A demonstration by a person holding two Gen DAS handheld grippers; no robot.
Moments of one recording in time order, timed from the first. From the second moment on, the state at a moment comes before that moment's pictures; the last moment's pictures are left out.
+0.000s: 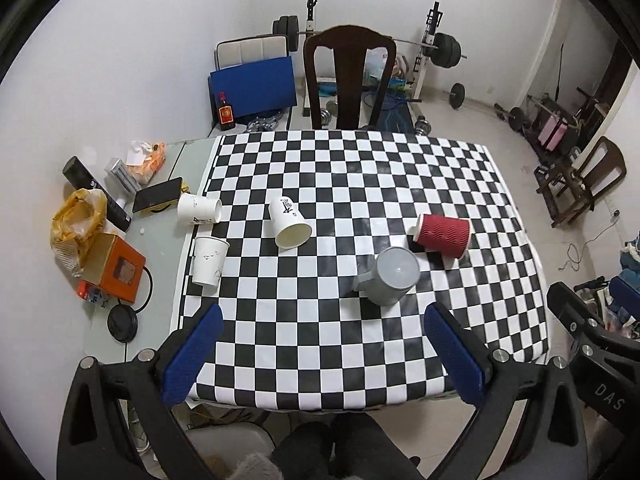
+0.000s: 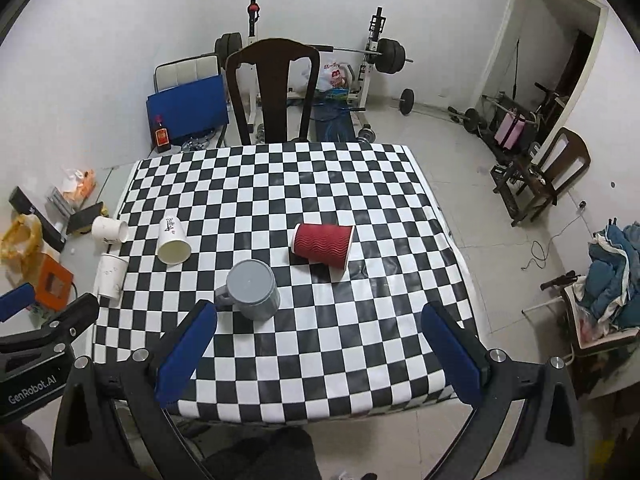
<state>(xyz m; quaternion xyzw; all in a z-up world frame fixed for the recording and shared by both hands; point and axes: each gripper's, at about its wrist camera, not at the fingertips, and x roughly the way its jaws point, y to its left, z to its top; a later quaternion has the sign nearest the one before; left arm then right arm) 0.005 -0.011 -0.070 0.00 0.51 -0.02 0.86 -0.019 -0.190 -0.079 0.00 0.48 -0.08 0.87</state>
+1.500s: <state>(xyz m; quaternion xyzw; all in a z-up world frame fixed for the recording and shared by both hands) -0.024 -0.007 -0.031 0.01 0.52 0.02 0.86 -0.049 -0.186 -0.023 -0.01 0.49 -0.07 0.87</state>
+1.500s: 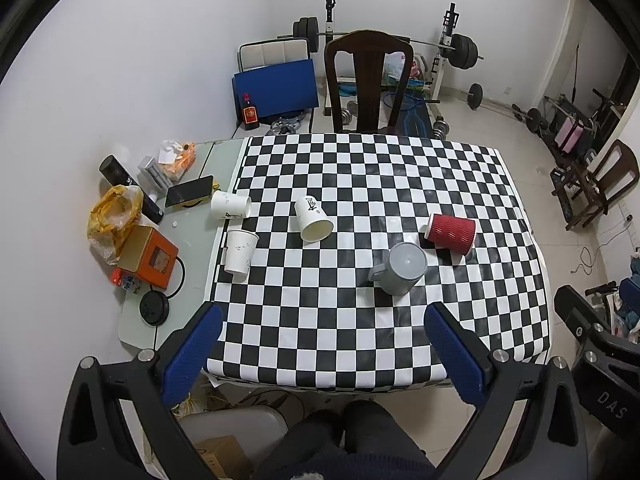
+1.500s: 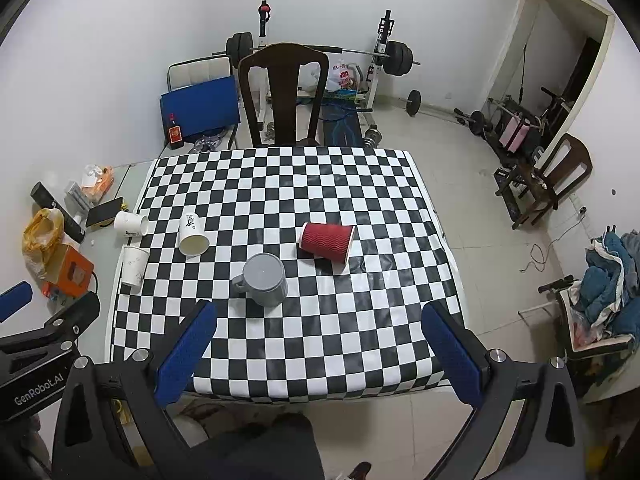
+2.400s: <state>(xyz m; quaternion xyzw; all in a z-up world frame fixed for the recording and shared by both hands) -0.024 -0.003 -0.030 0.01 0.52 0.02 0.85 -0.045 -0.185 -0.022 -0.01 0.49 -0.07 0.87</state>
